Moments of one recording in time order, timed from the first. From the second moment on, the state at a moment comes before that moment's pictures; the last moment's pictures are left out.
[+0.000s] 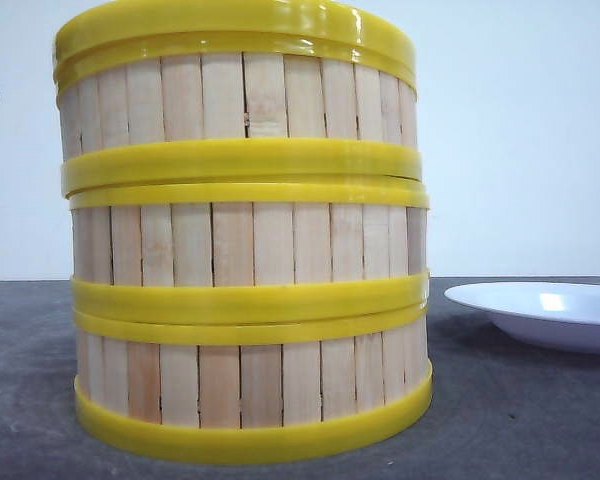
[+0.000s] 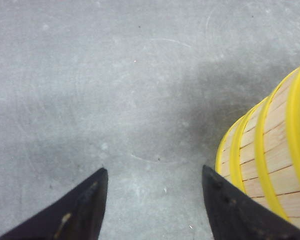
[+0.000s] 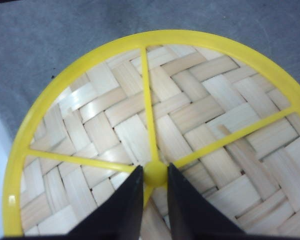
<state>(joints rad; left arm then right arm) -0.10 0.99 1.02 -0.78 0.15 0.04 0.84 1.62 1.70 -0.97 -0.16 -0.01</state>
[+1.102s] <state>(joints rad) -0.10 0.99 1.02 -0.78 0.15 0.04 0.82 1.58 1.70 -1.06 -0.10 -0.03</state>
